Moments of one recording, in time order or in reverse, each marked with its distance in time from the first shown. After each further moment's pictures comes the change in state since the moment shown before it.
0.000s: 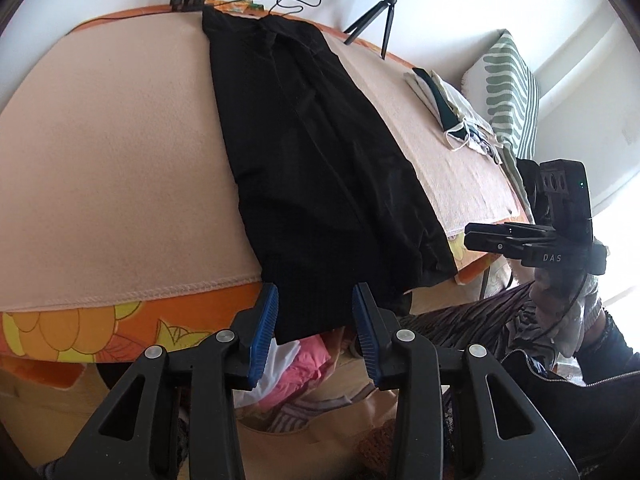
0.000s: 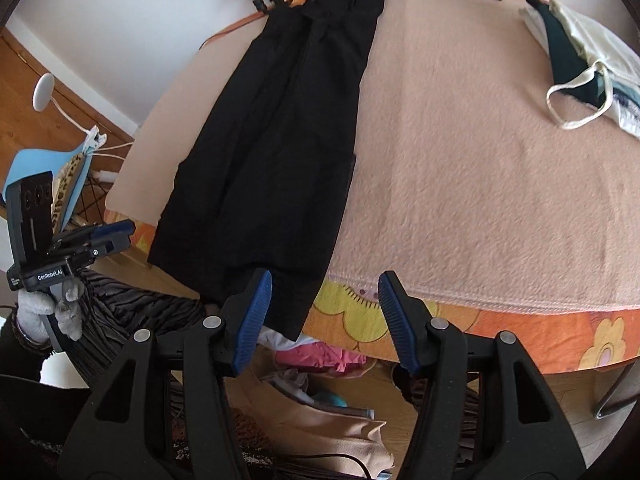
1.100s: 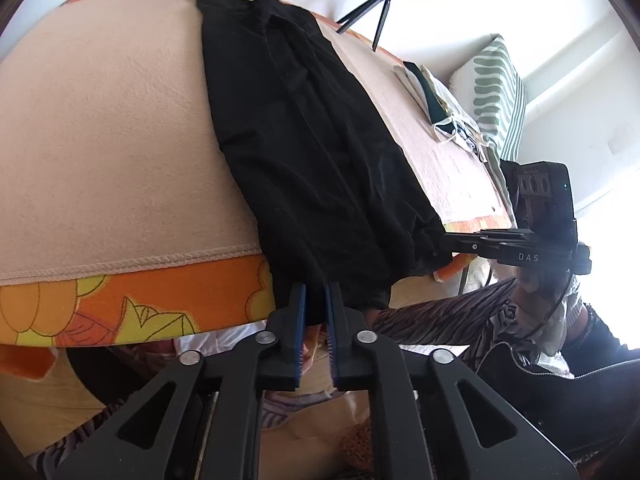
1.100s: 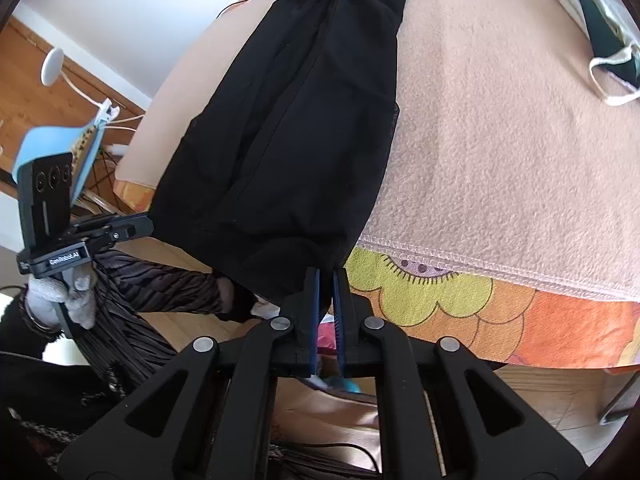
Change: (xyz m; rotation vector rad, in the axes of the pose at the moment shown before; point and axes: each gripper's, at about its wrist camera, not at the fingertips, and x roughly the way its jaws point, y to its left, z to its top) left arm 0.015 0.008 -0.008 -0.039 0.026 -0.096; right arm 0.015 -0.002 -0.013 0.001 0.063 0.088
